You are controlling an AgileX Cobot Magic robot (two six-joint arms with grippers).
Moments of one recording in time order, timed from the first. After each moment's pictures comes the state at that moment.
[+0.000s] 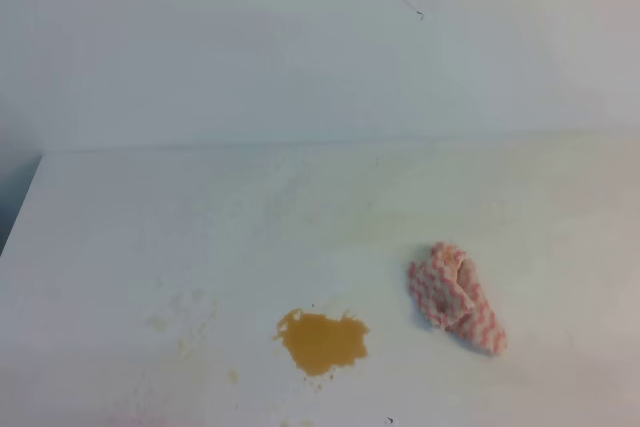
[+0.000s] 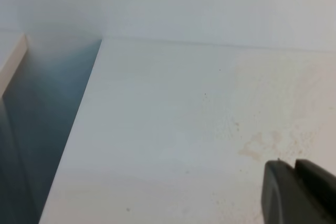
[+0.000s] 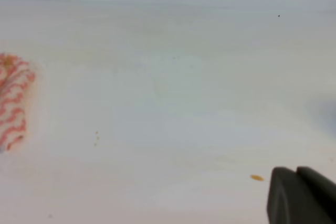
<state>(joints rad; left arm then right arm) -0.08 -0.03 0.03 0.06 0.28 -0.27 -0.03 -0.01 0.02 -0.07 0.35 -0.01</state>
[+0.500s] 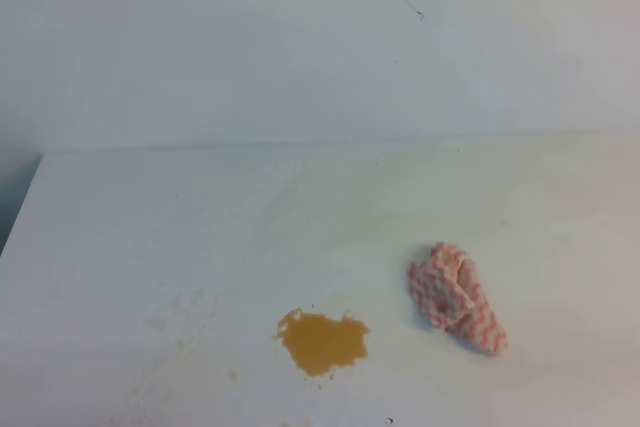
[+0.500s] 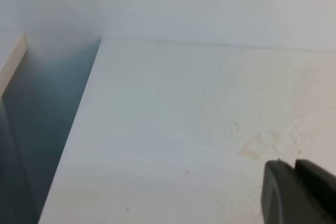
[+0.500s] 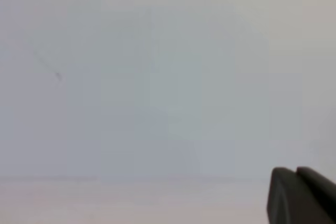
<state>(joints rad) -0.08 -0.03 0.03 0.06 0.28 -0.27 -0.03 -0.01 0.03 -0.05 -0.04 0.02</state>
